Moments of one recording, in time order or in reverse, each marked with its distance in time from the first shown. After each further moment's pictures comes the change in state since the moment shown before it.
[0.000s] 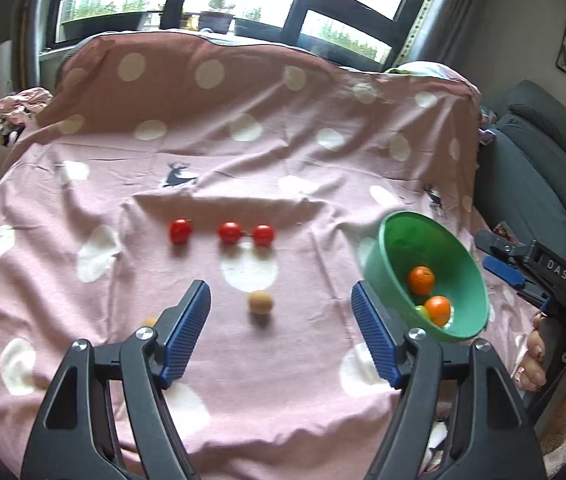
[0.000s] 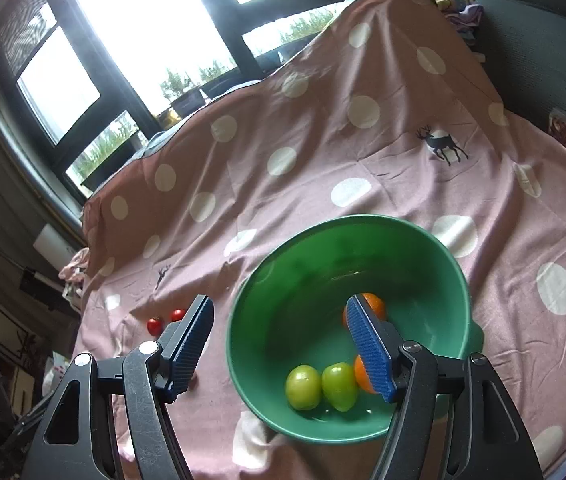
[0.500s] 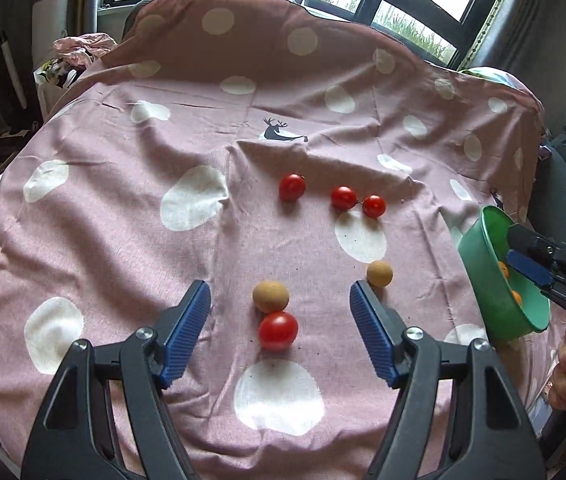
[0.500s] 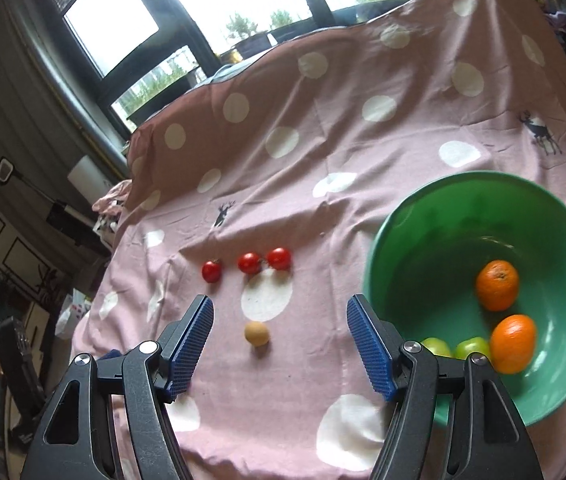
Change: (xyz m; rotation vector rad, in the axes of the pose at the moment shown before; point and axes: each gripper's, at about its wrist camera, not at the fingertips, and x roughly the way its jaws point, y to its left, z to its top) left arm 0.019 0.080 -0.026 -0.112 0.063 0.104; right arm 0.056 0.084 -0.037 -0.147 0.168 0.151
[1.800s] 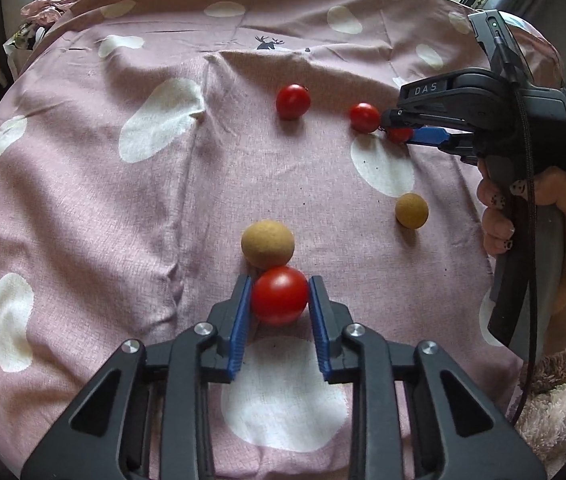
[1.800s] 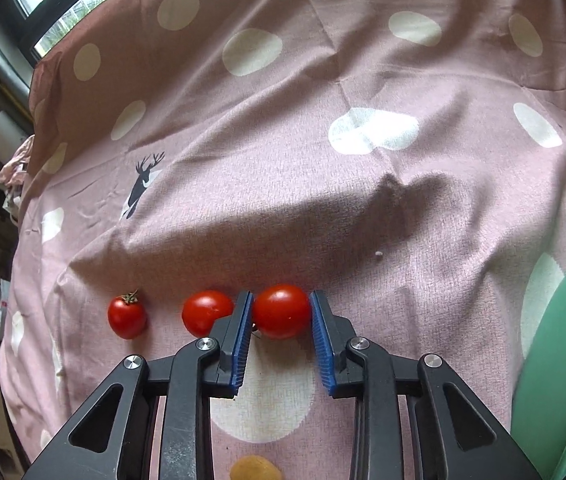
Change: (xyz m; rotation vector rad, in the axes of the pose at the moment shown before) left arm 0.062 0.003 -0.021 0.032 0.229 0.024; right arm 0.174 0.016 0.042 0.013 0.231 -0.258
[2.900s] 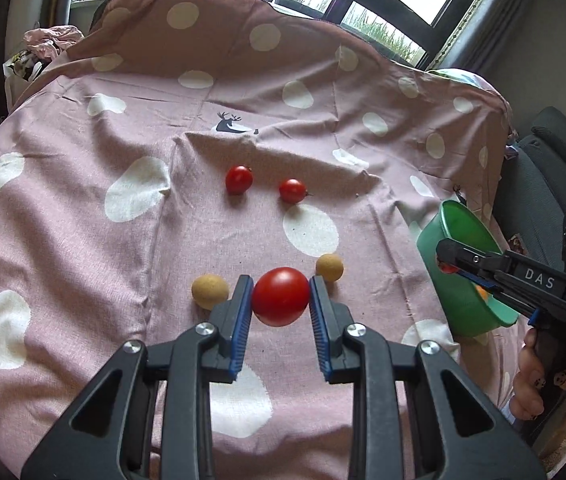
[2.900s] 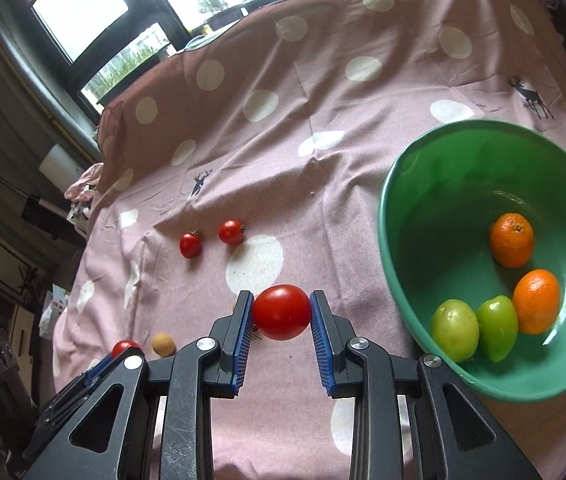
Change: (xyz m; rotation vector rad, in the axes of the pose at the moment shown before) left arm -0.061 -0.021 -0.002 -0.023 -0.246 -0.171; right arm -0.129 -0.051 -0.086 0.046 -0.173 0.153
